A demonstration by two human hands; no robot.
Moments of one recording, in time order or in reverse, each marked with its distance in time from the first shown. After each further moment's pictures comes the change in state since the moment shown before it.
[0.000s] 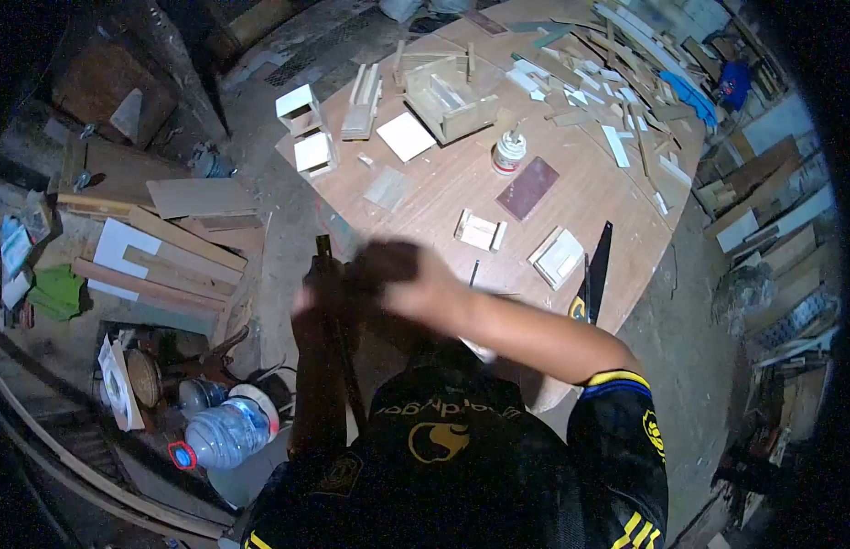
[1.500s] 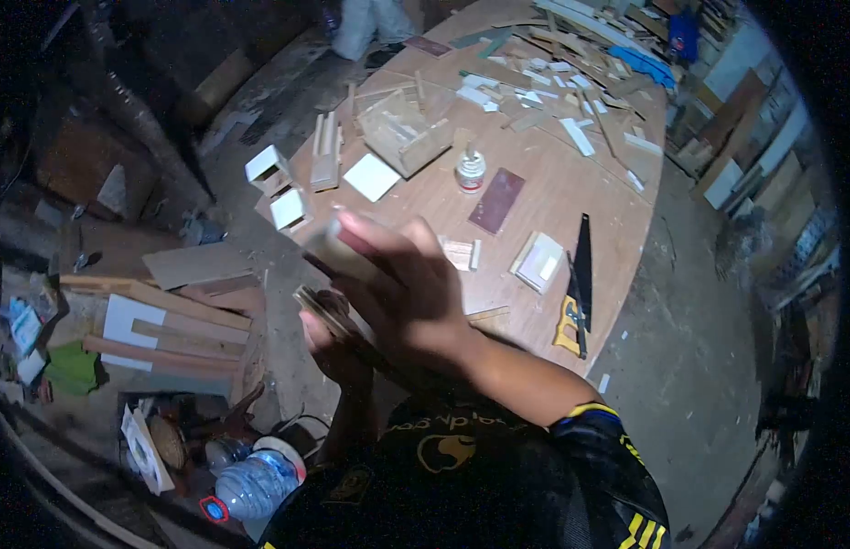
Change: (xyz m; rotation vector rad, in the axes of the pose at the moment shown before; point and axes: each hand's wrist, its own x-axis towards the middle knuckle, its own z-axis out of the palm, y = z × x) left_hand 0.038 -0.077 -0.057 0.888 -0.120 0.703; right_hand 0.006 -0.084 -0.028 -0.631 0.754 -0.075
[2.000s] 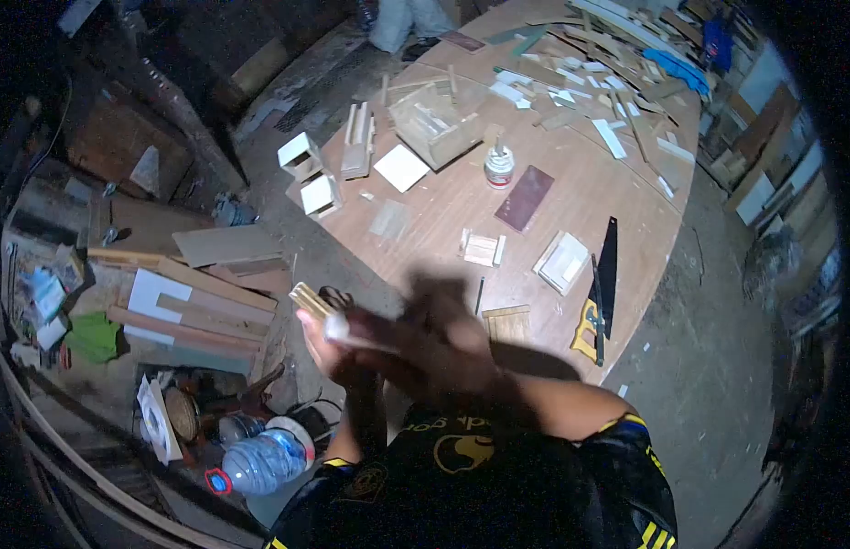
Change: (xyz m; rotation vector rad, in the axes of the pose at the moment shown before) left_hand -0.012 0.087 0.014 -0.222 0.096 -0.108; right_hand -0.049 0.002 -0.033 0.116 -0.177 -0.220
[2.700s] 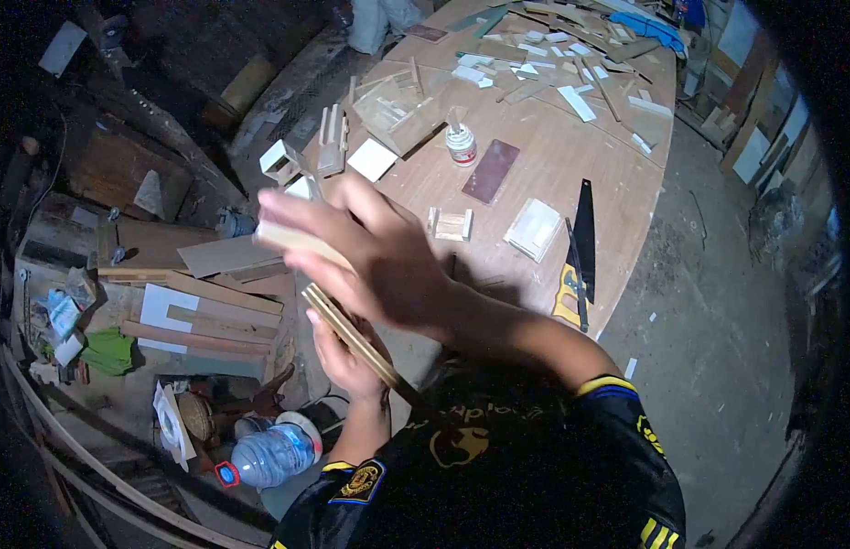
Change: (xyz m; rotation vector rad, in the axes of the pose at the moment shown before) left_hand -0.083 -0.022 0.042 0.435 -0.085 0.229; right_hand 0.030 -0.006 -0.060 0.103 0.047 0.240
